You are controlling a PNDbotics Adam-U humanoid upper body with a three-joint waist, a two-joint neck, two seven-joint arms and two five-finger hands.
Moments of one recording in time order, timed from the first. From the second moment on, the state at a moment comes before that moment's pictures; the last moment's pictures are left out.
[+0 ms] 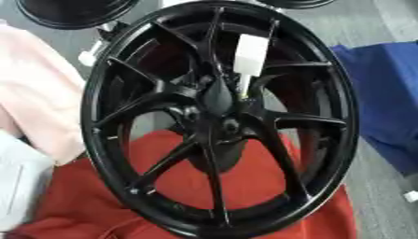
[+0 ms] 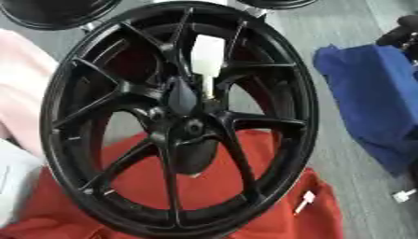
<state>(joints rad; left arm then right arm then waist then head) -0.28 0.76 0.16 -1.92 0.17 0.09 0.40 -0.04 -0.58 -0.47 -1.83 -0.47 -0.21 0.25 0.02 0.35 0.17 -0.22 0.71</state>
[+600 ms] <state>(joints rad) -0.37 0.96 0.10 -1.97 0.14 0.16 0.25 -0.05 -0.58 -0.47 -1.84 -0.47 -0.22 0.24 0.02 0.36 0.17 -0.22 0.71</state>
